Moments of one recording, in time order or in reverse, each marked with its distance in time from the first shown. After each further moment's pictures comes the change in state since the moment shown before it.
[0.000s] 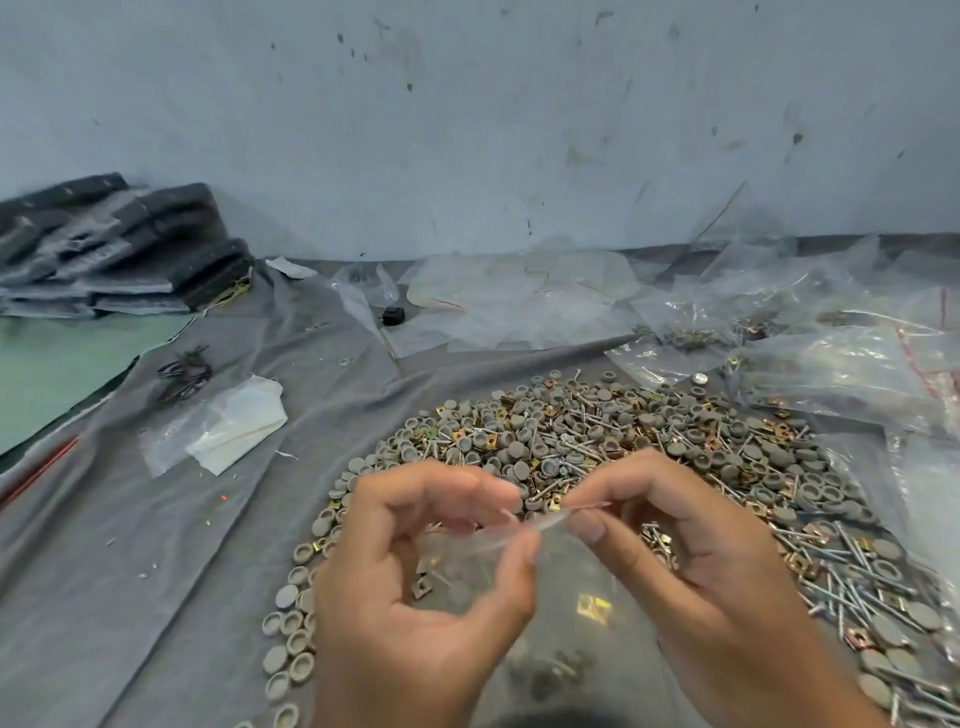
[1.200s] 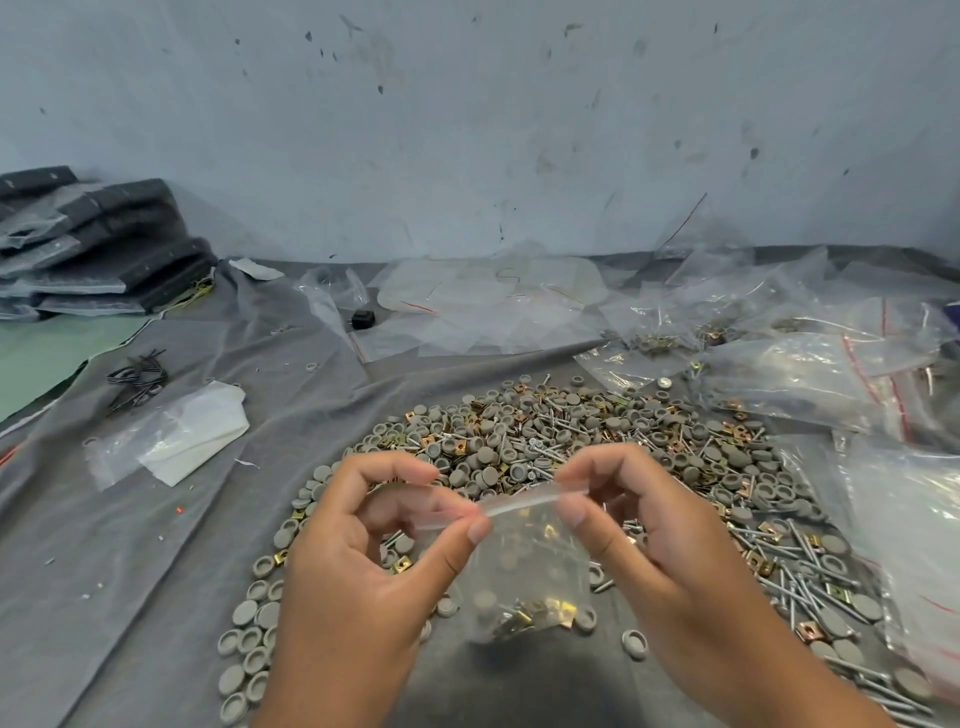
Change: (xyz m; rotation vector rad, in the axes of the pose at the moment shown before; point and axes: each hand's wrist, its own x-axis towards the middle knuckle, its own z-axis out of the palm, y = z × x) left_hand 0.007 -0.020 -0.007 -0.063 -0.104 -0.386; right_hand 0.001 0.011 -0.012 -0.066 -0.073 0.207
